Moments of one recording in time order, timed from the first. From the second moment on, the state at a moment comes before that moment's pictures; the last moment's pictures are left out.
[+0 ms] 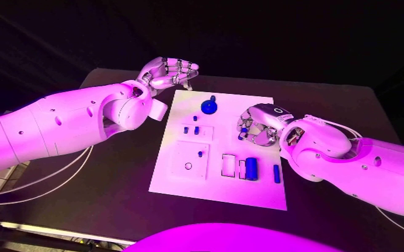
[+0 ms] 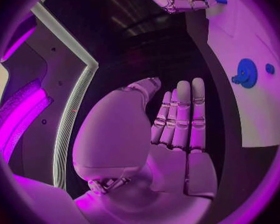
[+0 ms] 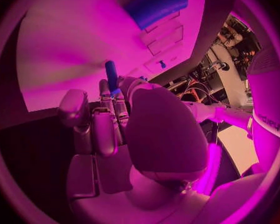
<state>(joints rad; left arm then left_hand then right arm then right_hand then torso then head) 1.16 -0.91 0.02 1.48 -0.22 -0.24 0.37 1.47 -0.20 0.44 0.19 0.27 0.82 0.21 0.21 0.30 0.82 0.17 0.46 0.15 0.96 0.09 1.08 0.46 0.17 0.82 0.18 0.84 0.64 1.15 -0.77 -0.10 1.68 -1.62 -0.31 -0.28 1.52 -0.19 0.53 0.26 0.20 1.07 0.12 0.27 0.45 1.17 0.13 0.28 0.12 1.47 -0.02 1.40 1.15 0.12 1.33 0.08 1.05 1.27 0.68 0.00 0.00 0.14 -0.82</state>
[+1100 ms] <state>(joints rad) 1.16 -0.89 0.02 1.47 -0.22 -0.24 0.37 1.47 -0.20 0.44 0.19 0.27 0.82 0.21 0.21 0.30 0.82 0.17 0.46 0.15 0.96 0.09 1.08 0.46 0.17 0.82 0.18 0.84 0.64 1.06 -0.55 -0.10 1.71 -1.59 -0.38 -0.19 1.50 -0.20 0.56 0.23 0.19 1.07 0.12 0.27 0.46 1.17 0.13 0.27 0.12 1.47 -0.02 1.40 1.15 0.12 1.33 0.08 1.05 1.27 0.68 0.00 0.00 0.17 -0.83</state>
